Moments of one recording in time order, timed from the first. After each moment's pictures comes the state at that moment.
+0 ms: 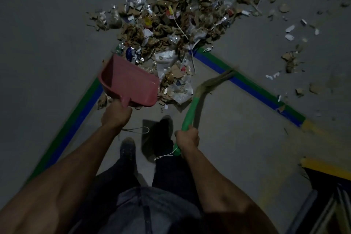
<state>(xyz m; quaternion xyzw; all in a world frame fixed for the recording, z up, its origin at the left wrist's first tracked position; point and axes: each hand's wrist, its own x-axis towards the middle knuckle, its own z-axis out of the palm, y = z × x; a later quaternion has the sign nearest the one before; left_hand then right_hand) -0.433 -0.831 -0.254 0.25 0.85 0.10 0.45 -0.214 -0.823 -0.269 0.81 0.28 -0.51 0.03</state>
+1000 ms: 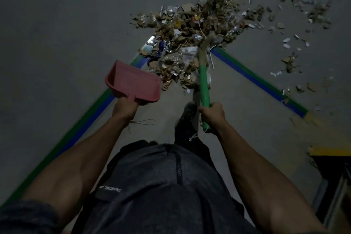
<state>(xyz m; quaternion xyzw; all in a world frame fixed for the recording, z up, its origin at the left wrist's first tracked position) -0.494 -1.180 -0.209 0.16 0.85 0.24 0.44 -0.227 -1.076 -0.183 0.74 0.44 -0.51 -0.08</state>
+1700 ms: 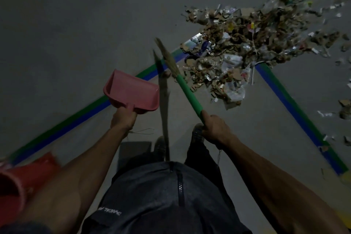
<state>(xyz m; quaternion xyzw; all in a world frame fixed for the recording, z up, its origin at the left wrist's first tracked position) -0.504 -1.238 -0.215 -0.04 0.89 0.25 0.37 -0.275 -1.035 -0.209 0.34 0.85 -0.28 0.28</state>
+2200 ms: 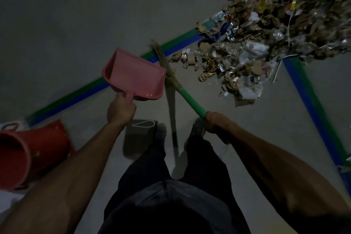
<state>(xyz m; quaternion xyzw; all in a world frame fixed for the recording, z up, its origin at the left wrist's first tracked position) -0.475 -1.167 -0.237 -0.02 0.95 0.09 0.31 -0.284 -0.931 -0.298 0.27 0.78 -0.32 0.47</state>
